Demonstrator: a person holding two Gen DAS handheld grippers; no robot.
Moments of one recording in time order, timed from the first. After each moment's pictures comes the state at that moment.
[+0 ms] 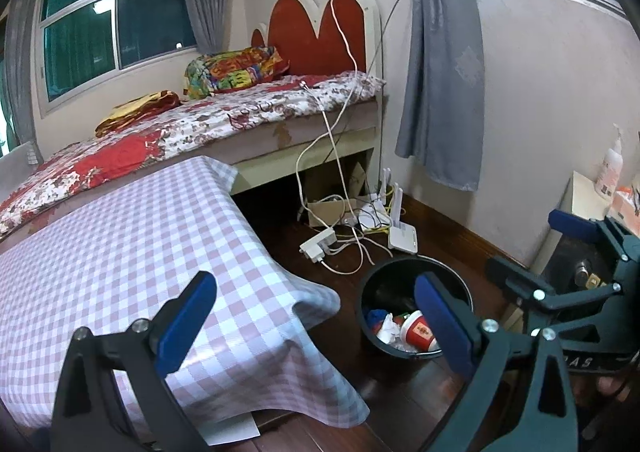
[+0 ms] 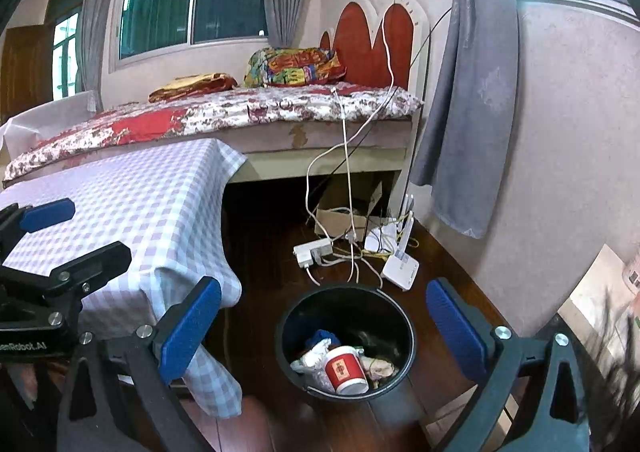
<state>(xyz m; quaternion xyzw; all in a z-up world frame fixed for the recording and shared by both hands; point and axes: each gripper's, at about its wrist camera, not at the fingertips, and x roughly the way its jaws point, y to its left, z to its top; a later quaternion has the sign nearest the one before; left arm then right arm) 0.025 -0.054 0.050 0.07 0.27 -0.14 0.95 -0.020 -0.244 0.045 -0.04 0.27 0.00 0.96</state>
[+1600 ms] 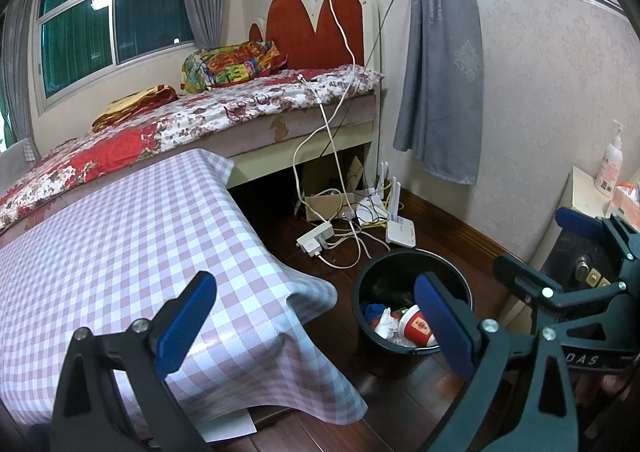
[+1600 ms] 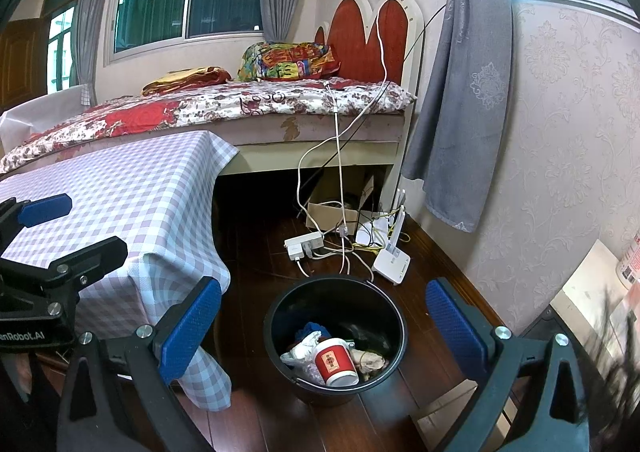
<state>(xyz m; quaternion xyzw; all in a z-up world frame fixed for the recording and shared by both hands) 0.025 -0.057 0.044 0.07 0.28 -0.14 0.95 -0.025 -0.248 0.041 -0.04 0.27 -0.02 0.96</state>
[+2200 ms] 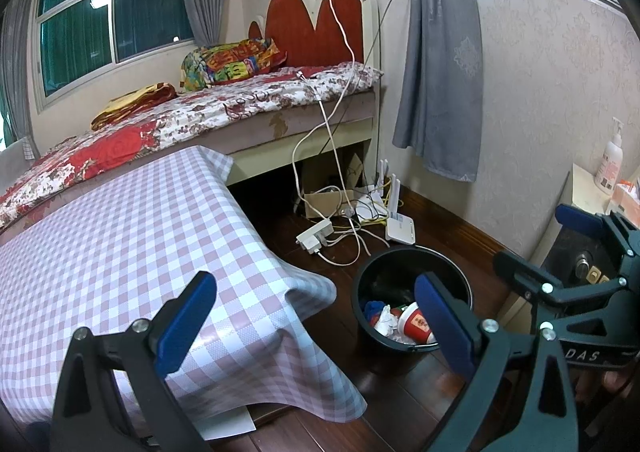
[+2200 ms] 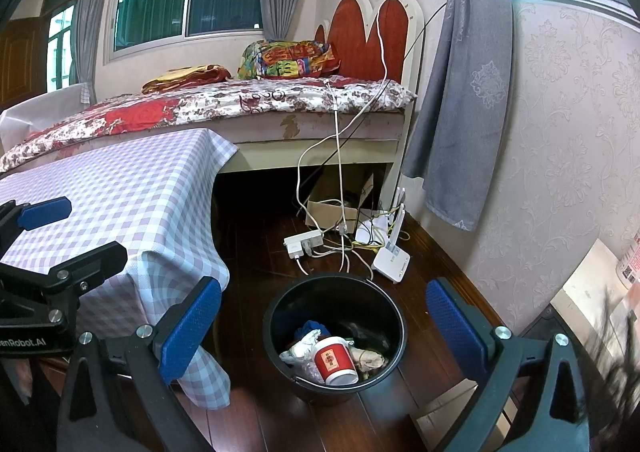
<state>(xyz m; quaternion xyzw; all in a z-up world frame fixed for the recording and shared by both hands) 0.023 -0.058 0.040 0.06 0.28 -0.14 0.95 -0.025 -0.248 0.039 -0.04 0.27 -0.02 0.96</state>
